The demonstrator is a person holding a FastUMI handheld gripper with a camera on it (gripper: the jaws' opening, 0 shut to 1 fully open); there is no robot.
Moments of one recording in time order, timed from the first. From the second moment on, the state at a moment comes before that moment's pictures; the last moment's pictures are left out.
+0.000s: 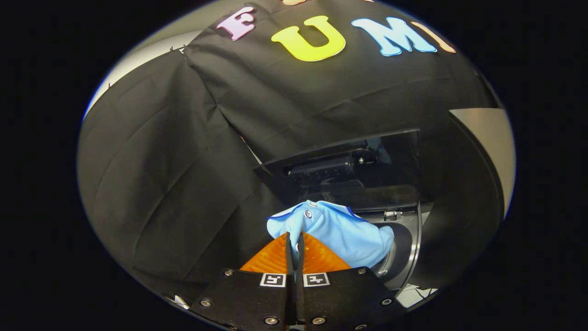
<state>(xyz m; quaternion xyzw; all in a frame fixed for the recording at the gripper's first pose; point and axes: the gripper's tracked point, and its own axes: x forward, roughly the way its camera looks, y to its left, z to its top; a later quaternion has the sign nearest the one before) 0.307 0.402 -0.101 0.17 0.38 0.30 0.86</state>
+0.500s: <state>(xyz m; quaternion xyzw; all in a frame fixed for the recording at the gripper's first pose) 0.312 0.425 -0.180 0.11 0.40 0.26 0.87</state>
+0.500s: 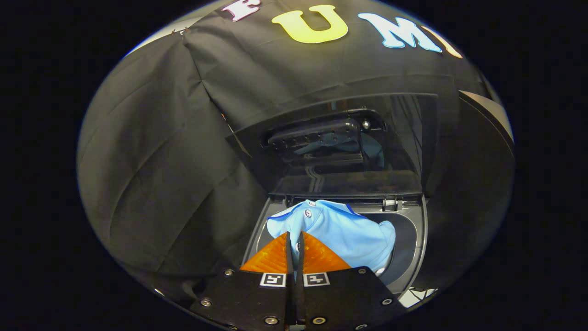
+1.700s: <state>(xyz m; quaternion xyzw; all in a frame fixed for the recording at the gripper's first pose) 0.316 0.409 -0.236 0.03 0.34 0.16 0.93</state>
